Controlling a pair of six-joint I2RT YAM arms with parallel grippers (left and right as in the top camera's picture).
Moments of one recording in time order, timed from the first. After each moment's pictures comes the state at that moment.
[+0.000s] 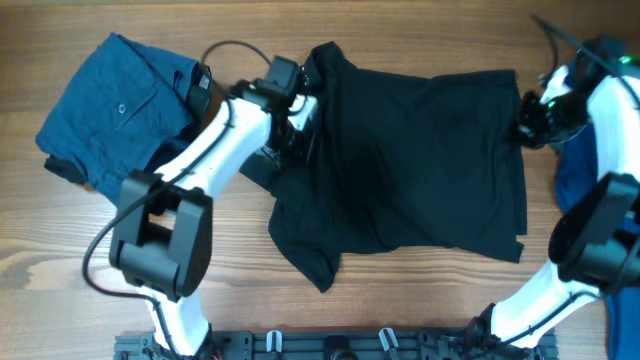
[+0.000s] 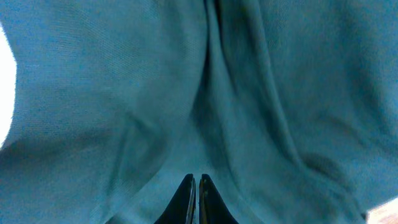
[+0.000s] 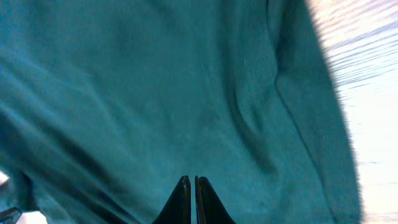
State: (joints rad) left arm -0.41 1.96 1.44 -0.89 0.23 -0.13; right arm -0.33 1.96 1.59 -1.19 -0.31 0.18
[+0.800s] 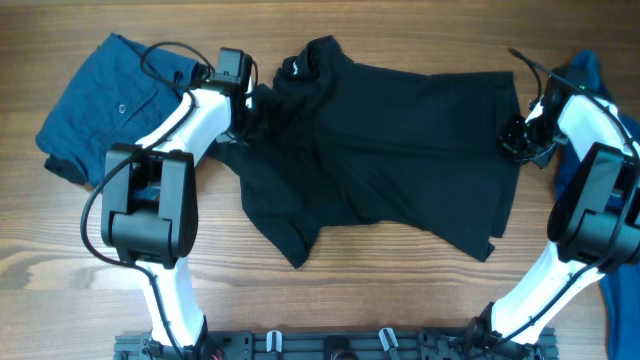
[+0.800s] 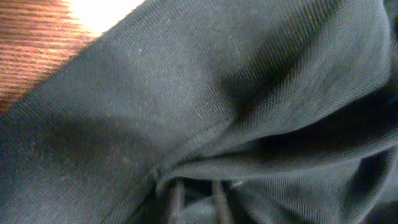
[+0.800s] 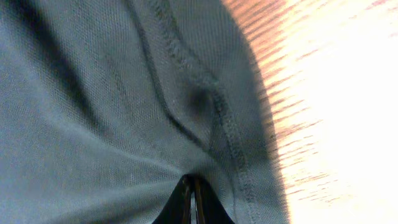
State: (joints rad) left arm -0.18 2.09 1.45 -0.68 0.06 -0.32; right arm -0.33 2.07 1.42 -0.86 -0.12 0.25
